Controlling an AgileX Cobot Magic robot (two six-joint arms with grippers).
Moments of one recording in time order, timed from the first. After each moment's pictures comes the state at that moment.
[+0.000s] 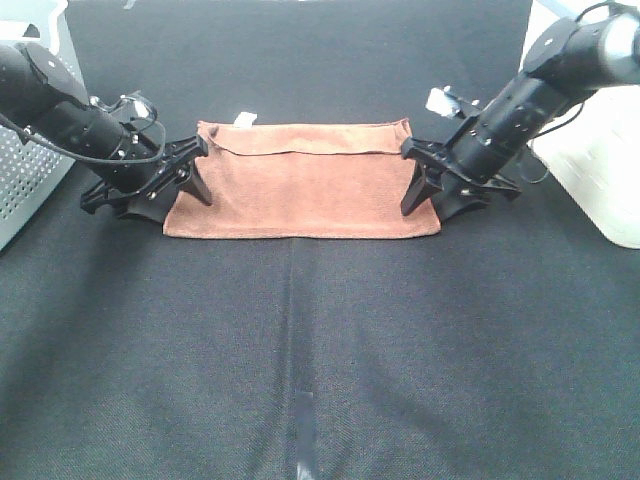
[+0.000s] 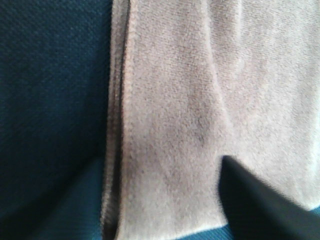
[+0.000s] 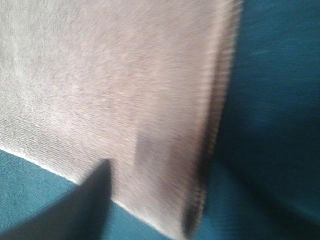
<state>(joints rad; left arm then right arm) -0.14 2.30 -1.56 -0.67 0.63 0.14 0.12 2.36 -1.72 0.55 0.92 -0.30</state>
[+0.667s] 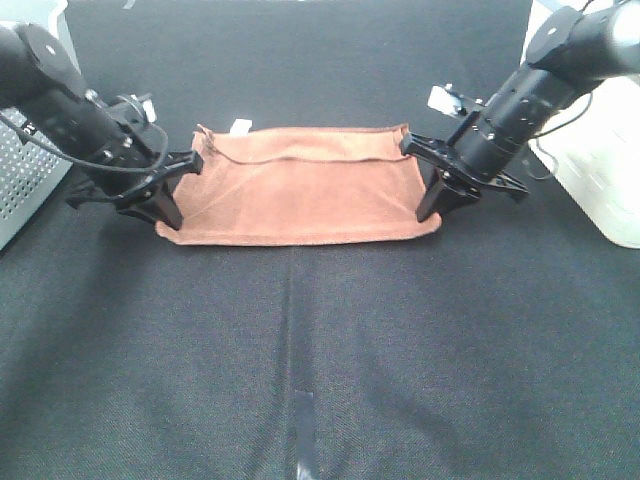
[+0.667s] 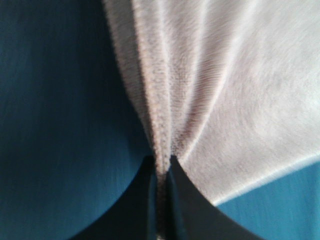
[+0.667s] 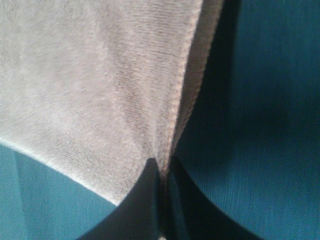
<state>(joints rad) -0.15 2.20 -1.51 -0.49 0.79 0.17 0.13 2.26 -1.59 0.52 0.95 -0.22</state>
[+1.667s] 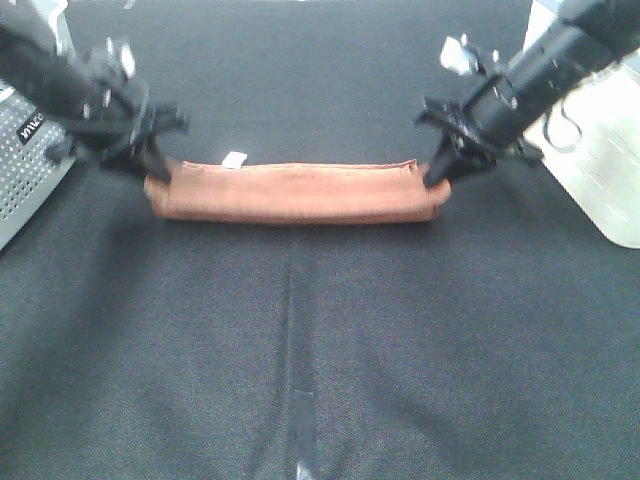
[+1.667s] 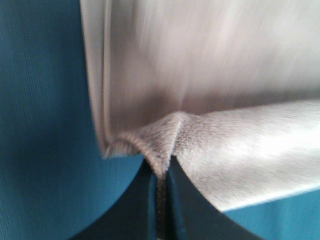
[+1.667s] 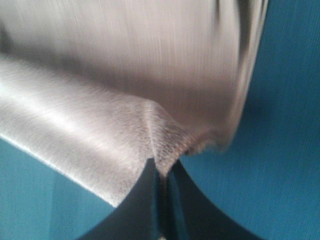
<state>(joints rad) -0.15 2.11 -1.56 -0.48 0.72 0.14 0.14 2.13 -1.60 0.53 0.89 -0.31</state>
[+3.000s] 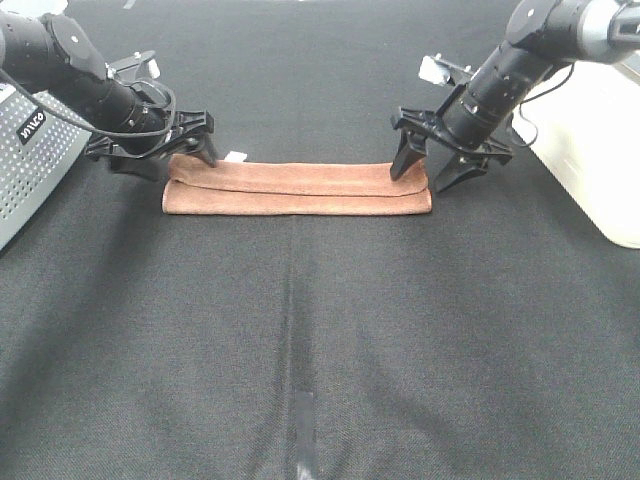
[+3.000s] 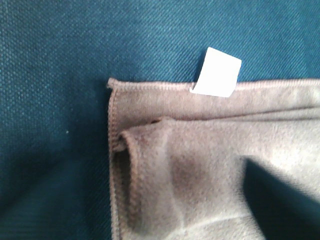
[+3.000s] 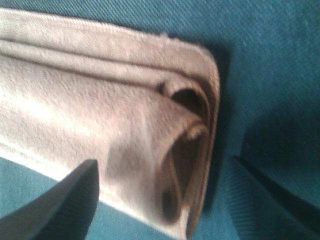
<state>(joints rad) -0.15 2.37 -1.79 -0.45 0.59 0.11 0.14 2.44 -1.99 0.43 0.99 -0.17</state>
